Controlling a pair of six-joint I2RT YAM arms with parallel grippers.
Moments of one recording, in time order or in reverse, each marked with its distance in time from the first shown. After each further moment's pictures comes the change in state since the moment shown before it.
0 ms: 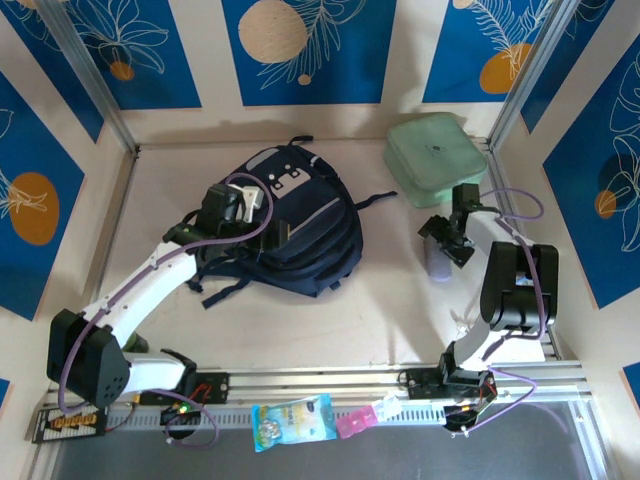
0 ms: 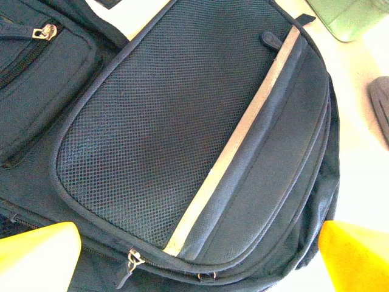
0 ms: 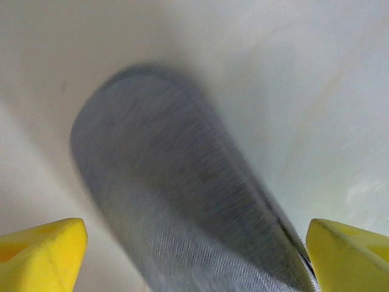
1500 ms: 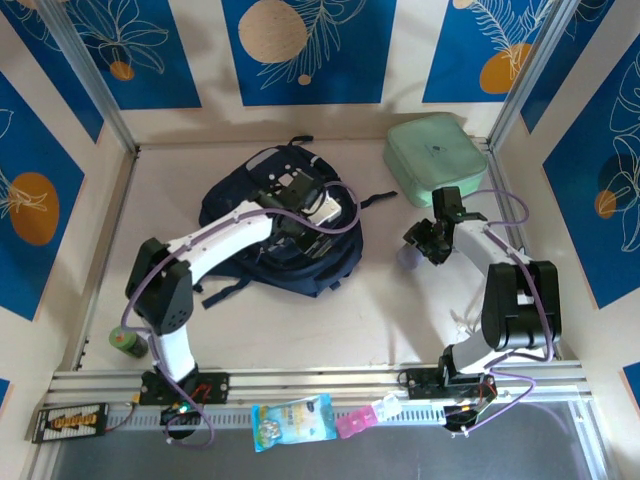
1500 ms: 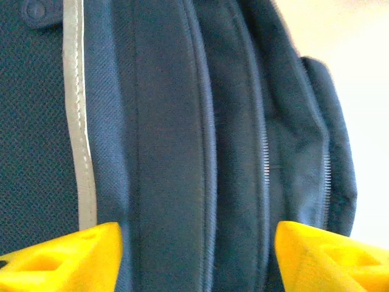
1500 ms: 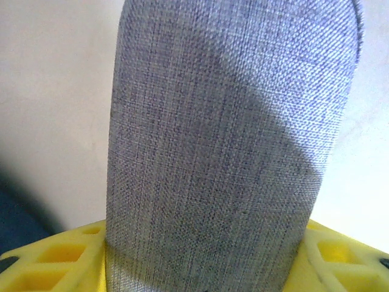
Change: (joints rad) left arm -0.270 0.547 0.535 -0.338 -0.148 0.501; right arm 0.119 -0.120 -0.066 0.034 -0.061 0.121
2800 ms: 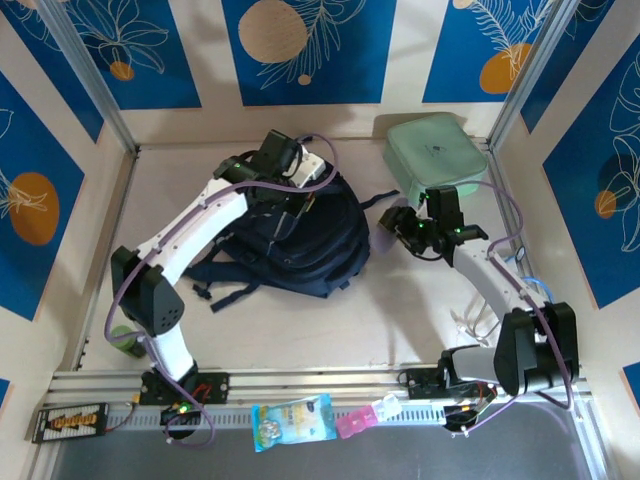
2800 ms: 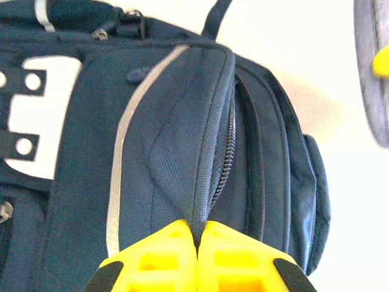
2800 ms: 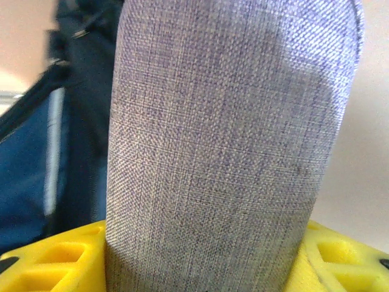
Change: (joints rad) left arm 0.100 -0.073 0.234 -0.098 0.126 -0.143; right arm 0.150 -0.237 -0.063 0.226 -0.259 0.098
